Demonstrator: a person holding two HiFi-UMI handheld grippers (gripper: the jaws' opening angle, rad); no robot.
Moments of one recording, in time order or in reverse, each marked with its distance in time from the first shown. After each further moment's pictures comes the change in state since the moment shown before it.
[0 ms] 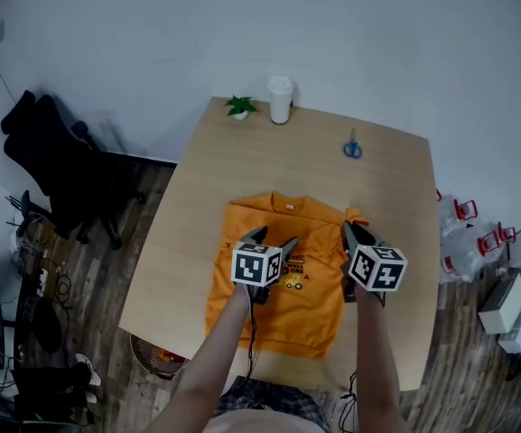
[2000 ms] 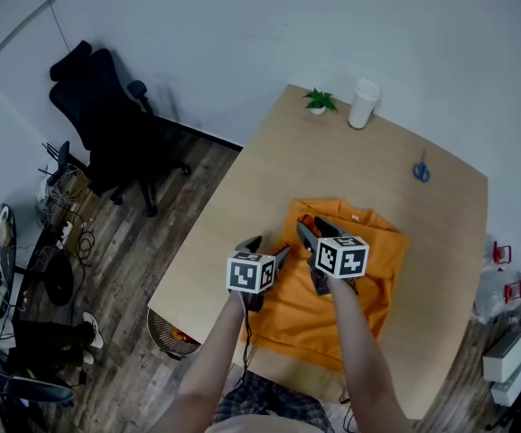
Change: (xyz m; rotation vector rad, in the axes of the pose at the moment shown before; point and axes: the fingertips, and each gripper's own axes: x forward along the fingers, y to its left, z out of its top) left arm -0.090 0.159 -0.061 -0.174 0.006 0.221; right arm 0.163 0.218 -0.086 -0.070 0.217 0.399
